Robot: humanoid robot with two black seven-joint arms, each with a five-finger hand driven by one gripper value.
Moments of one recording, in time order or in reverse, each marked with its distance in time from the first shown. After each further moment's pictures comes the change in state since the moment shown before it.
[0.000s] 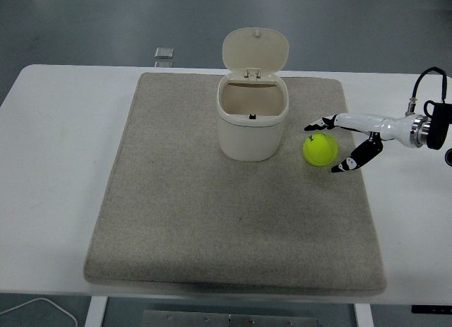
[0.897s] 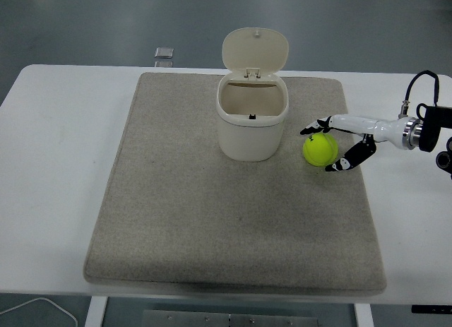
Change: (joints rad) left arm 0.000 0.000 0.000 0.000 0.000 0.000 0.000; right arm -0.010 0.038 0.003 -0.027 -0.006 -0.027 -0.001
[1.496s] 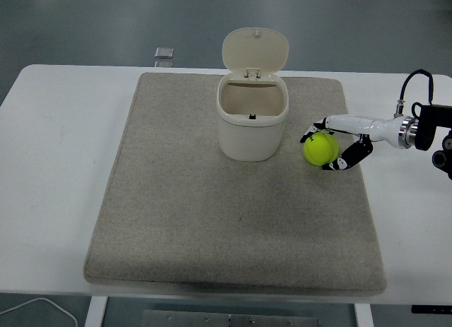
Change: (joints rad) left arm 0.000 0.000 0.000 0.000 0.000 -0.001 0.000; right arm 0.008 0.010 0.004 -0.005 -0.030 0.009 0.000
